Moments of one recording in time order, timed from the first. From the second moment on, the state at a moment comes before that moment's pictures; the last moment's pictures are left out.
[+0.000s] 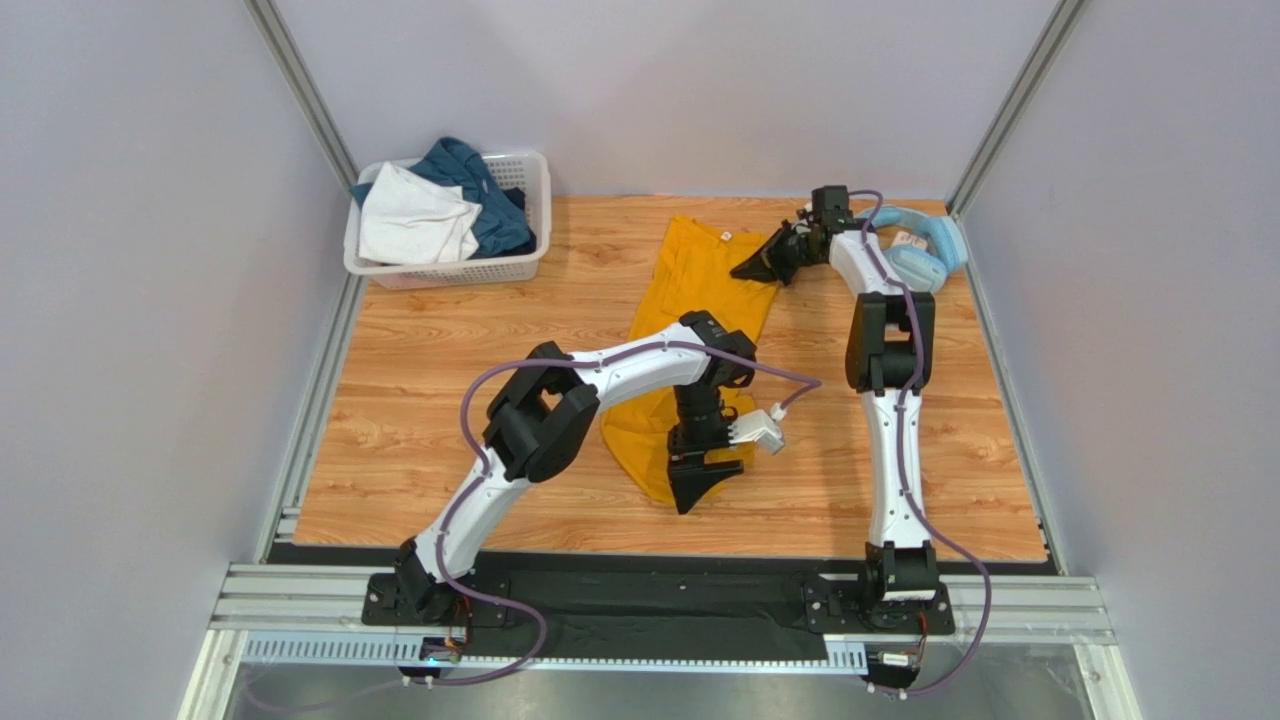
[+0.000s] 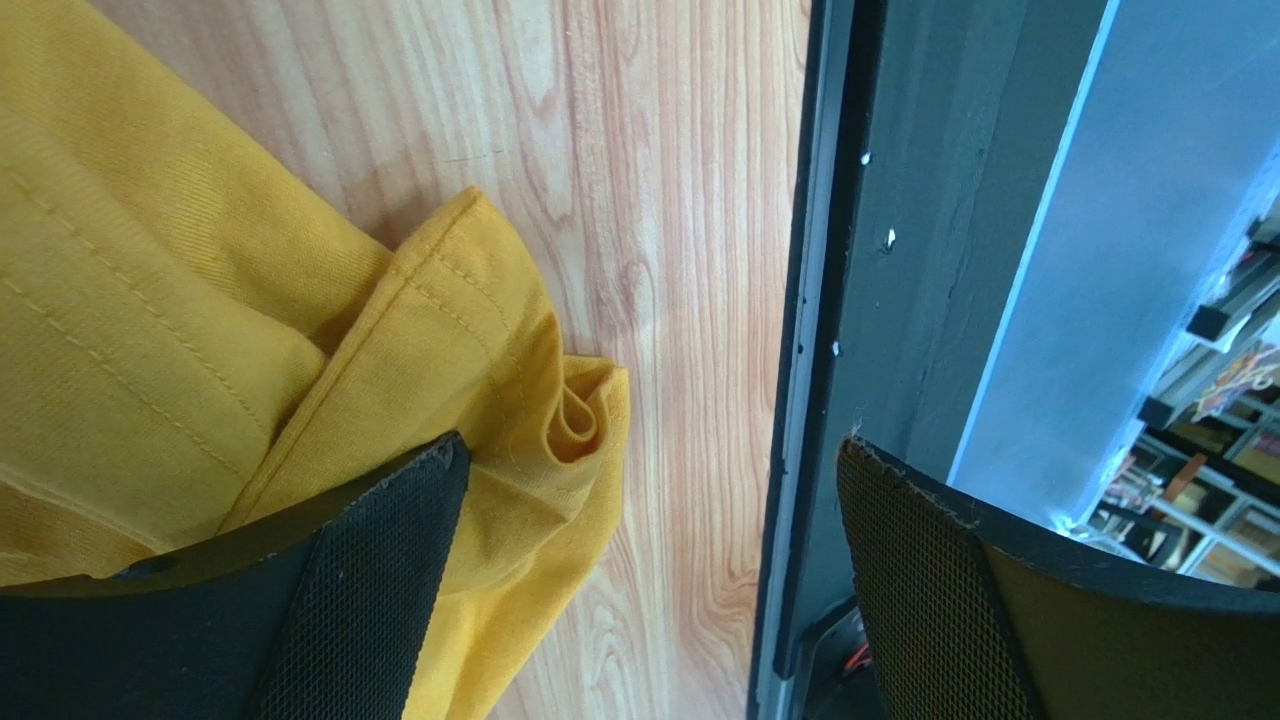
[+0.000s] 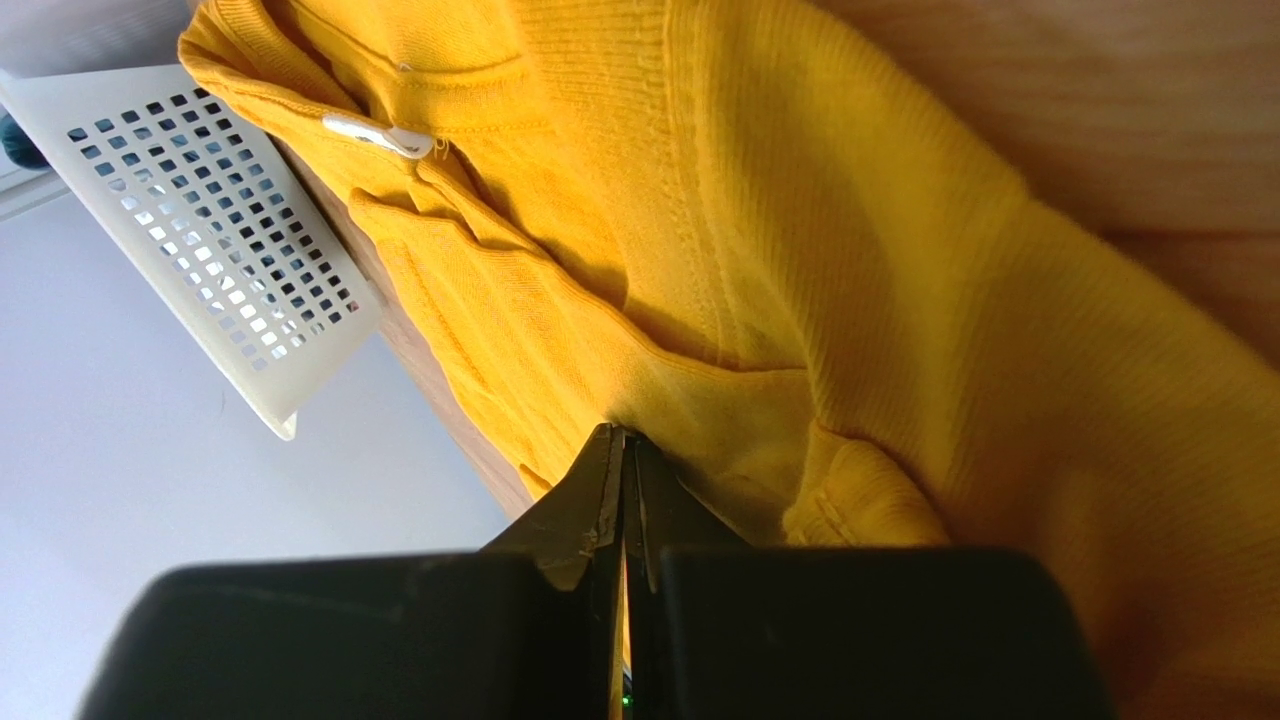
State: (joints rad) left arm -0.95 2.35 1.94 -1.39 0.63 0.71; right arm 0.02 2.71 2.36 -0.66 -0.73 0.84
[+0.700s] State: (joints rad) left arm -0.94 2.16 1.72 -1.04 0.44 0.48; right arm 0.01 2.68 2.30 -0.64 -0.73 0.81
